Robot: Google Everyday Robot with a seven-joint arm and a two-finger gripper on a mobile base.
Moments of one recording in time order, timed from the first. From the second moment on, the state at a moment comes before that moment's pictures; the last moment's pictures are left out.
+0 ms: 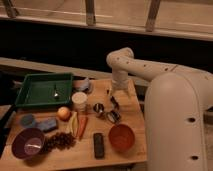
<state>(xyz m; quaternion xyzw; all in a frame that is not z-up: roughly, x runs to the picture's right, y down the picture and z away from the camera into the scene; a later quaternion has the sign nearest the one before) 0.102 0.054 0.838 -0.26 0.30 0.66 0.64</state>
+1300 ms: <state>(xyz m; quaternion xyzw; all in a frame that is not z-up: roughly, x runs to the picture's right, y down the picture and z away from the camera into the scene) 0.095 0.129 0.887 -0.35 0.36 0.63 0.60</state>
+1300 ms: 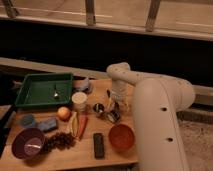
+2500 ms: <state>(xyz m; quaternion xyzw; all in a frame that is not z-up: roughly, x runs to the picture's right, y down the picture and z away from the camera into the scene) 0.077 0.126 0.899 -0.37 0.32 0.62 0.61</state>
